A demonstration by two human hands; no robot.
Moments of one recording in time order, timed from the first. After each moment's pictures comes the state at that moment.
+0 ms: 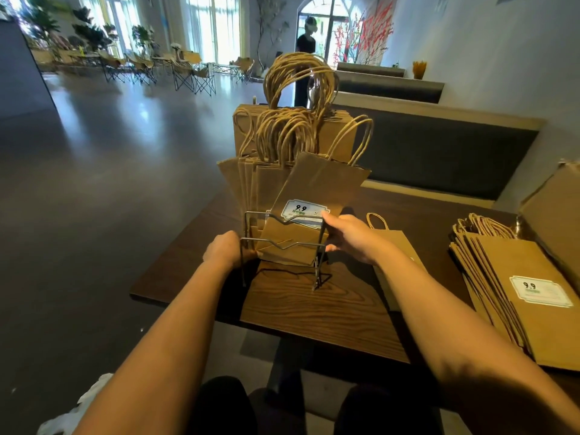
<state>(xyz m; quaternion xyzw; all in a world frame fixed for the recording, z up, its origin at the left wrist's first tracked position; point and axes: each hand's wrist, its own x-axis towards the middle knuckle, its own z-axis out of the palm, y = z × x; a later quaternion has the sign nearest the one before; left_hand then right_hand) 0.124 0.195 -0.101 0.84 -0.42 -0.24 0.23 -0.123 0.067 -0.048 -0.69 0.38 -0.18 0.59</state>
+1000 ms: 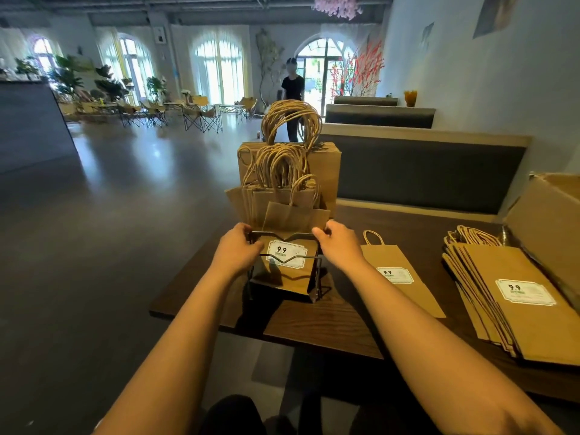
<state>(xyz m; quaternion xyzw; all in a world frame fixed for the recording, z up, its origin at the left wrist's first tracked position) 0.087 0.222 -0.043 0.78 -0.45 -0.13 0.41 -0.110 0.098 -0.041 -0.81 0.46 -0.29 0.23</state>
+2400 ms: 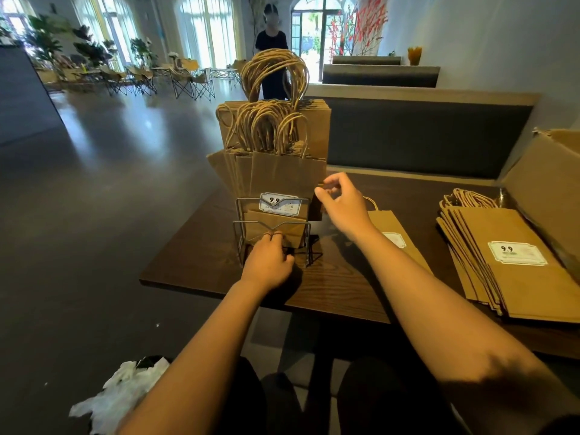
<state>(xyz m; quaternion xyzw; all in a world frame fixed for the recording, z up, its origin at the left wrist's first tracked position) 0.008 0.219 -0.118 0.77 -0.57 -0.10 0.26 -0.138 0.086 -0.047 -0.75 0.39 -0.41 0.34</state>
